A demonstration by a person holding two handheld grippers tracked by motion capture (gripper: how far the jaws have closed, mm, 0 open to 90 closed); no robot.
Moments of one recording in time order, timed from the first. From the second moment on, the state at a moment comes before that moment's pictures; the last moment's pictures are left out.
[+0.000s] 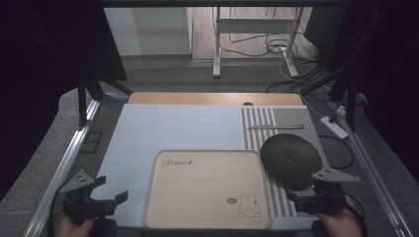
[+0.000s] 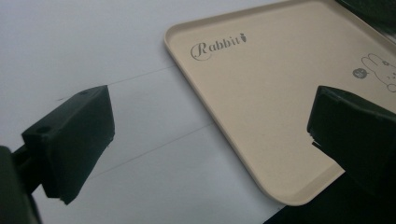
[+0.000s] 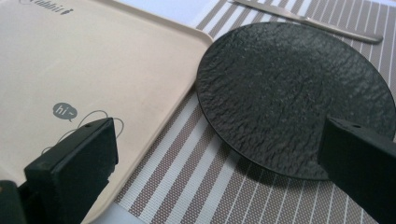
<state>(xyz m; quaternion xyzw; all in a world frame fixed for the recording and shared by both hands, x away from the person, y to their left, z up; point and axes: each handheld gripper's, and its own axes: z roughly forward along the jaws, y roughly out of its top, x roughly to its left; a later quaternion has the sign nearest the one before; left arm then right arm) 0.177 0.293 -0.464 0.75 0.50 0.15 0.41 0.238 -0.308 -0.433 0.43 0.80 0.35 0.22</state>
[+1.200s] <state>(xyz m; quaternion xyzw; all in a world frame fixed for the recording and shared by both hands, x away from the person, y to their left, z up) 0.177 0.293 -0.464 0.75 0.50 0.14 0.41 0.278 -0.298 -0.437 0.41 0.81 0.37 0.22</state>
